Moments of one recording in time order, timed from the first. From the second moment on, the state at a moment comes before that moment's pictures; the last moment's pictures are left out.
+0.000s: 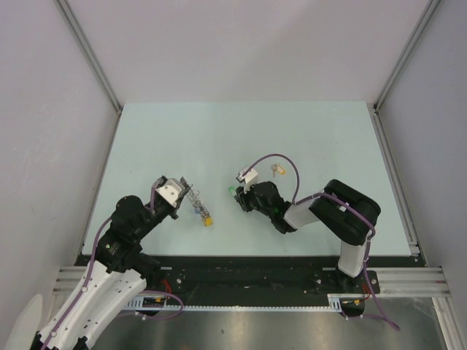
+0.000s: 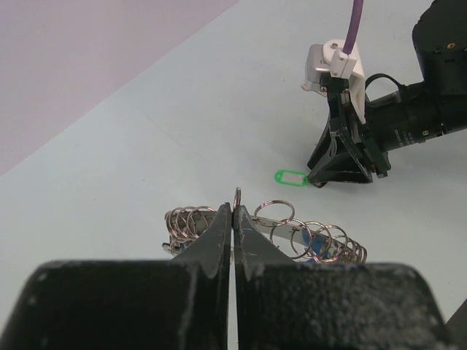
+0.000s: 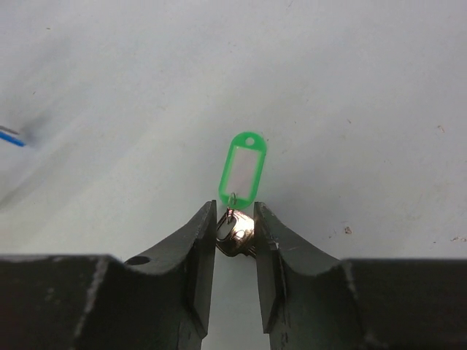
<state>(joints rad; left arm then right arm) -0.51 0.40 0.54 -0.27 0.15 0.28 0.87 1.84 0.67 0.81 0.08 0.10</state>
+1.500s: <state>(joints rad) -0.50 0.48 0.54 -0.27 0.27 0.28 0.87 1.63 0.62 0.74 0.00 0.02</state>
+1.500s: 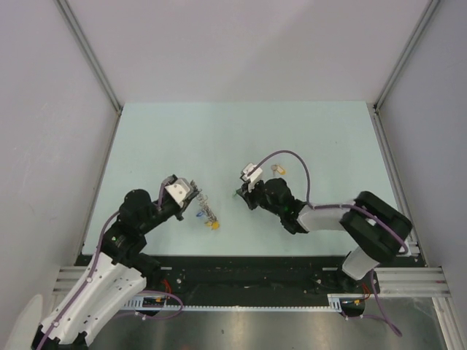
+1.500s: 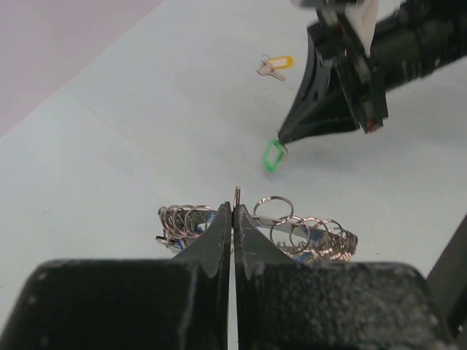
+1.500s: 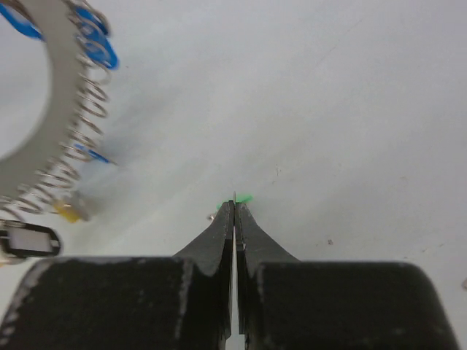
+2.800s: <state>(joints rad) -0.57 1.00 0.67 -0.08 0.92 0.40 0.97 0.99 0.69 0.01 -0.27 -0.17</state>
